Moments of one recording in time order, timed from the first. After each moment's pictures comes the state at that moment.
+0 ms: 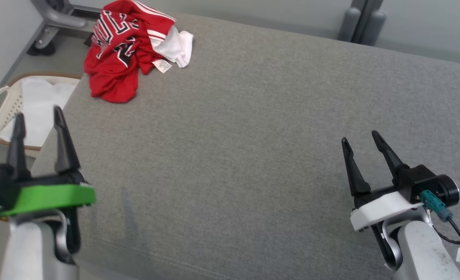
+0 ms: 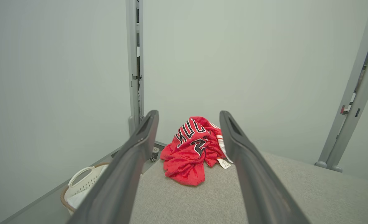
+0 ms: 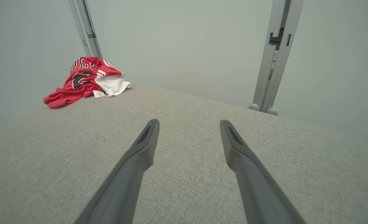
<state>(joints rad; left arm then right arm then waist) -0.23 0.10 0.08 0.10 -0.28 -0.08 -0.26 -0.21 -0.05 0.02 0.21 0.05 0.13 -0.26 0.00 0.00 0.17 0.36</state>
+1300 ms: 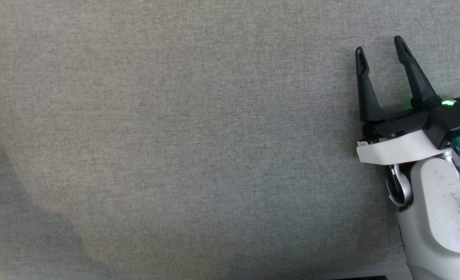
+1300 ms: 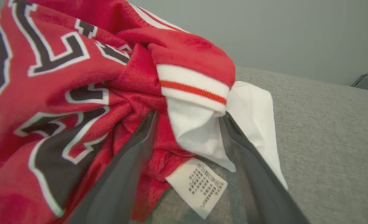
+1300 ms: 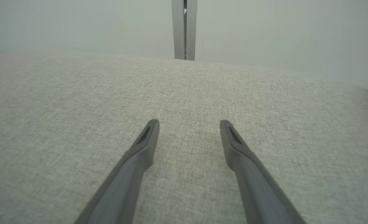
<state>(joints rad) -1.06 0.45 0.05 0.94 -0.43 -0.13 -0.16 -0.44 -0.05 0.00 0.05 0.02 0.13 -0.27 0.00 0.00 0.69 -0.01</state>
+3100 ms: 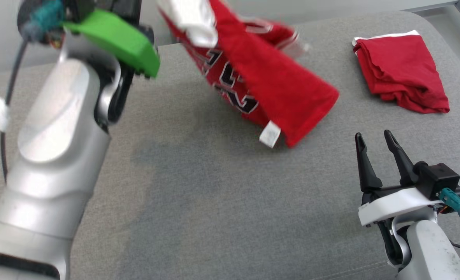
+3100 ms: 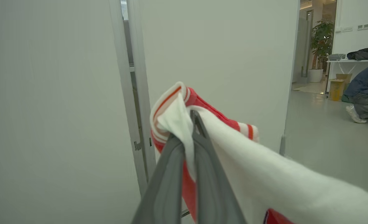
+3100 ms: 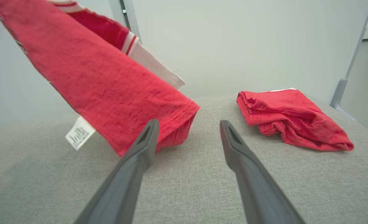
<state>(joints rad) -1.02 0.22 -0.51 0.49 -0.55 -0.08 -0.12 -0.22 -0.05 -0.01 0.23 0.21 0.13 -0.26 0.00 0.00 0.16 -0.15</state>
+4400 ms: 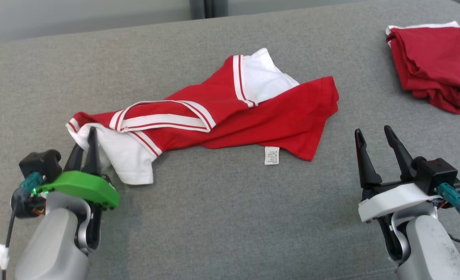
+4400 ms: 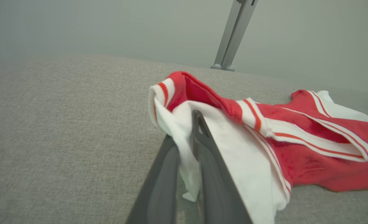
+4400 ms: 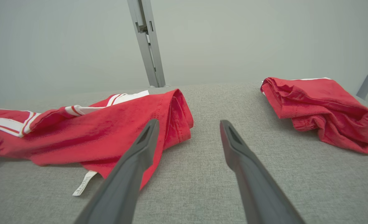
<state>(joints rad) -0.46 0.27 -0.31 0.59 -0.62 -0.04 -0.26 -0.25 -0.05 -0.02 0.25 0.18 0.13 -0.26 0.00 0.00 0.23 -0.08</state>
